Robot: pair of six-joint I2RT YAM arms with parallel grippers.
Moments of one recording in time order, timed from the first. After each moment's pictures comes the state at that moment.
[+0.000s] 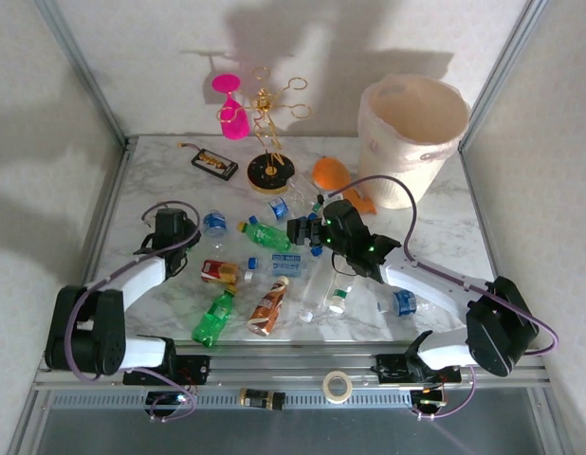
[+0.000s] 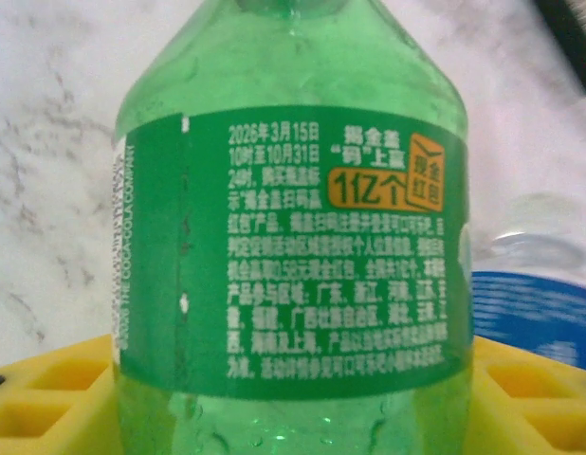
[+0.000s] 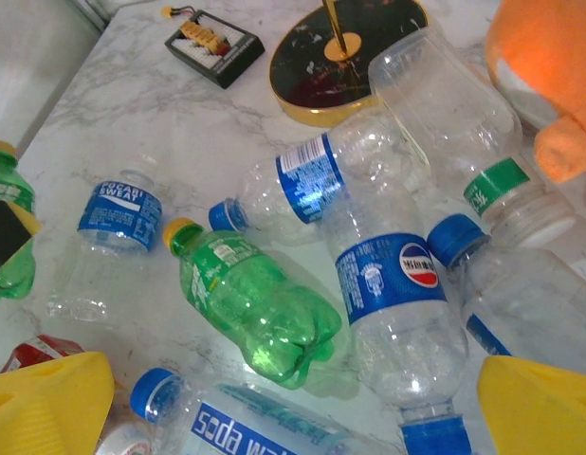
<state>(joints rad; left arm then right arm) -0.06 1.32 0.57 -0.01 -0.24 -0.68 0.78 1.35 0.88 -0.08 0.11 0.52</state>
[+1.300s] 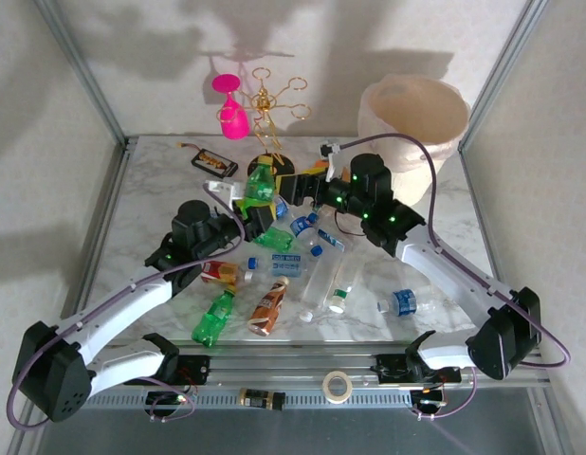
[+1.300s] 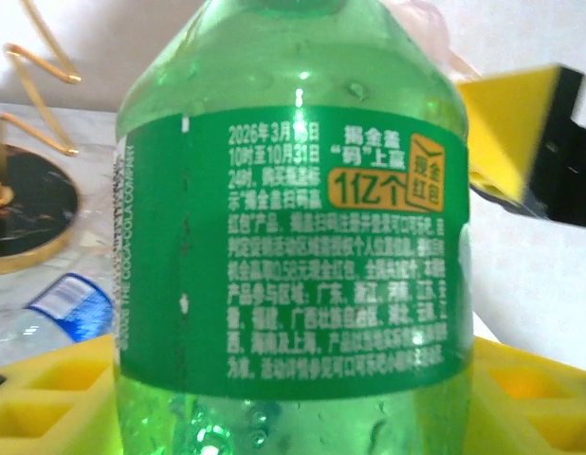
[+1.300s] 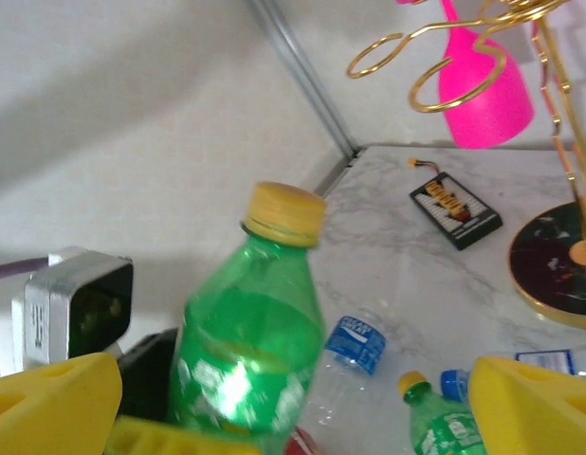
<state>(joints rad) -0.54 1.10 0.72 0.21 0.22 -0.46 0.66 1.35 1.18 -0.02 -0.36 0.51</state>
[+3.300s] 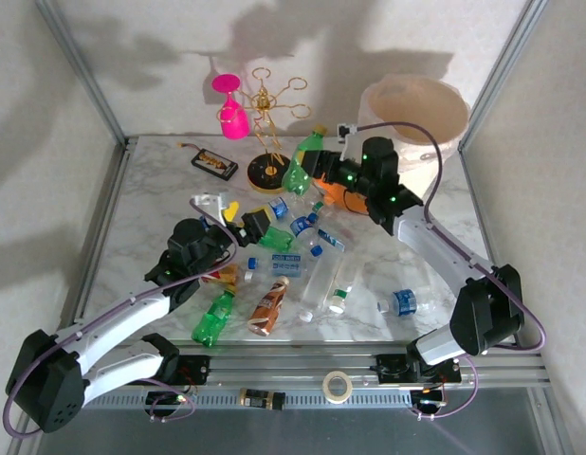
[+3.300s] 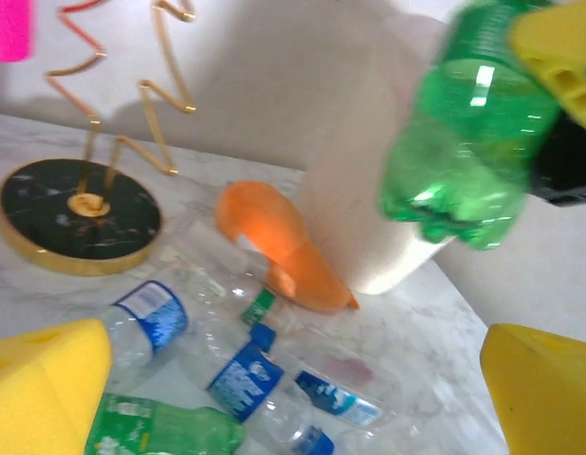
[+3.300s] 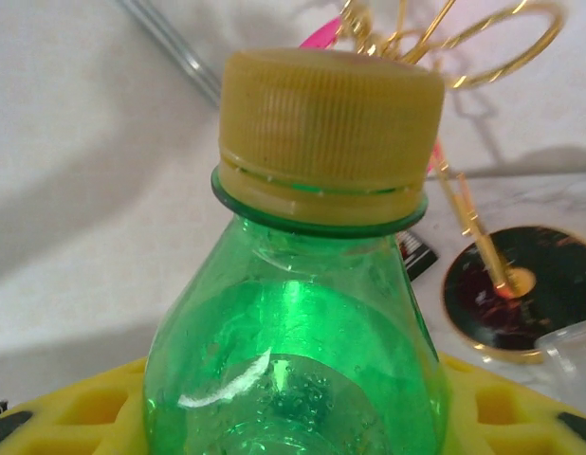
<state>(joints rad) -0.52 1.01 0.54 0.37 0.00 -0.52 0.47 1.48 1.24 0.07 -0.41 0.57</state>
